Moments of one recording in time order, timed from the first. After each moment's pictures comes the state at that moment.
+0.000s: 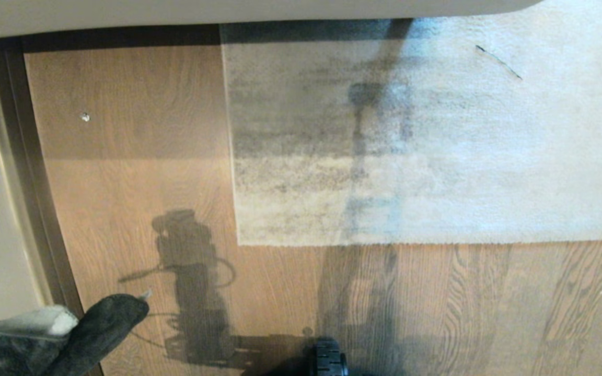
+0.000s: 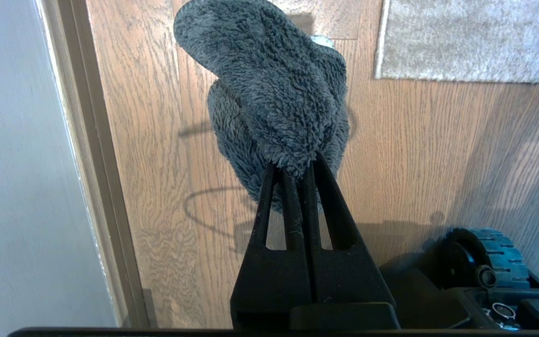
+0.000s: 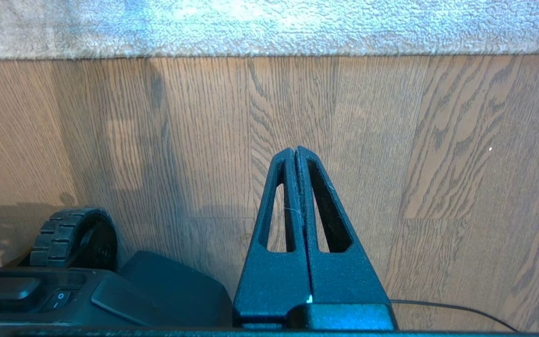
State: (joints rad) left arm 0.00 0.00 0.00 -0.01 0.00 -0.04; right arm 0.00 0.00 0.00 0.01 0.00 -0.01
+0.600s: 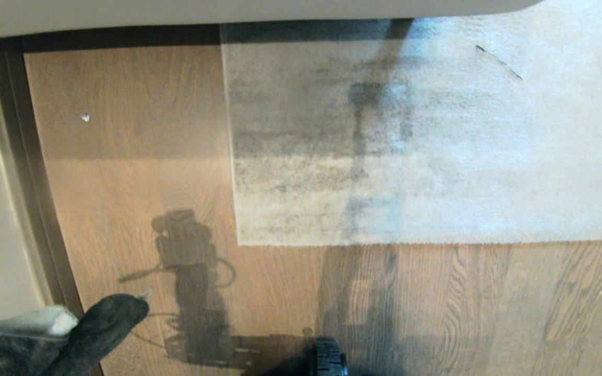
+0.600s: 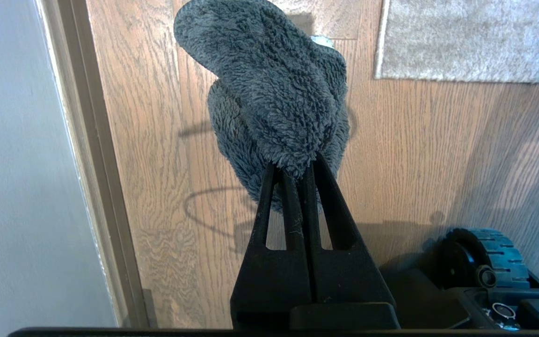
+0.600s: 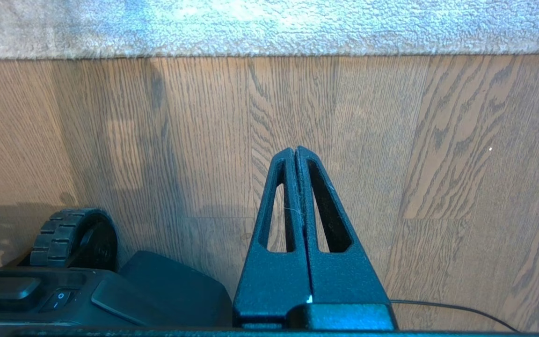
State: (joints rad) left arm 0.00 0.00 0.00 -0.01 0.00 -0.04; right arm 0.00 0.00 0.00 0.01 0.00 -0.01
